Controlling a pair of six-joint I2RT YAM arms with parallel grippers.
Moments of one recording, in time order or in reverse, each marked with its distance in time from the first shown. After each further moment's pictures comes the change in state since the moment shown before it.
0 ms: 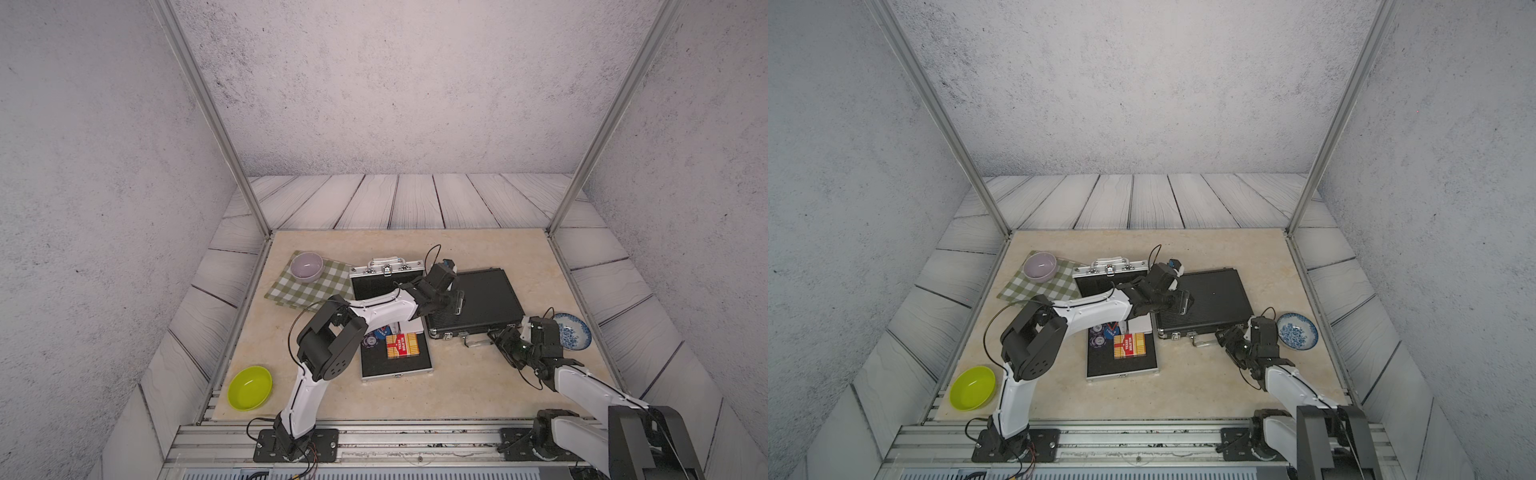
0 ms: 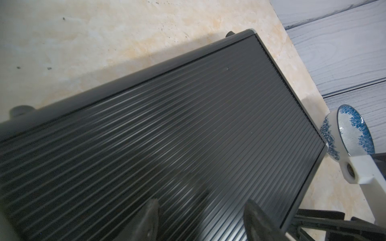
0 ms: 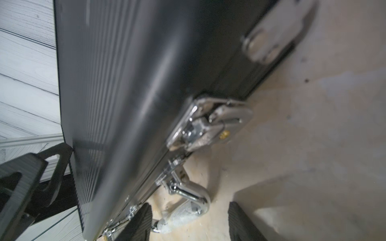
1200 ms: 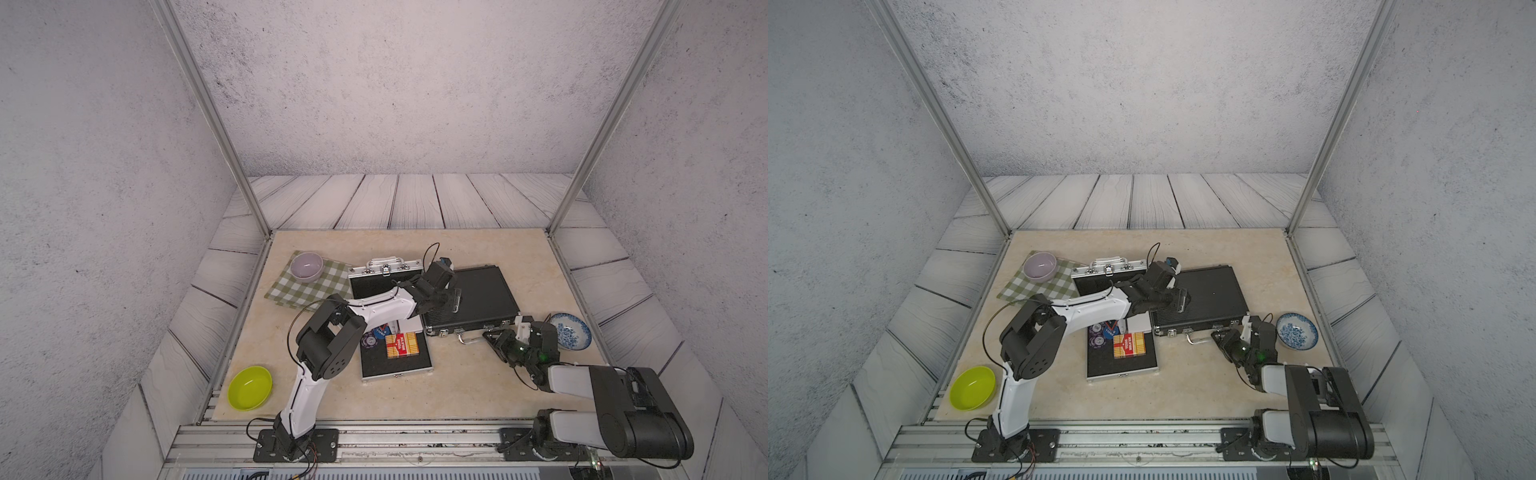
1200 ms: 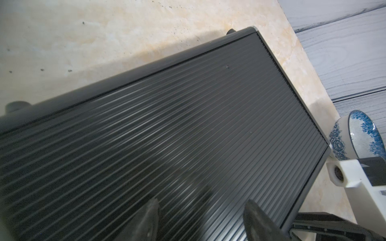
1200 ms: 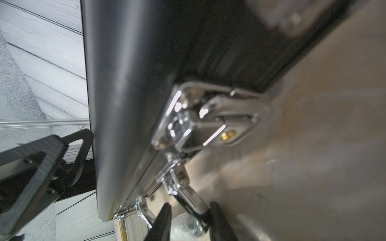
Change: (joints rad) left arm 0.014 0.000 0.006 -0.019 -0.019 -0.001; right arm -0.017 0.208 -0.096 0.438 -0.187 0.041
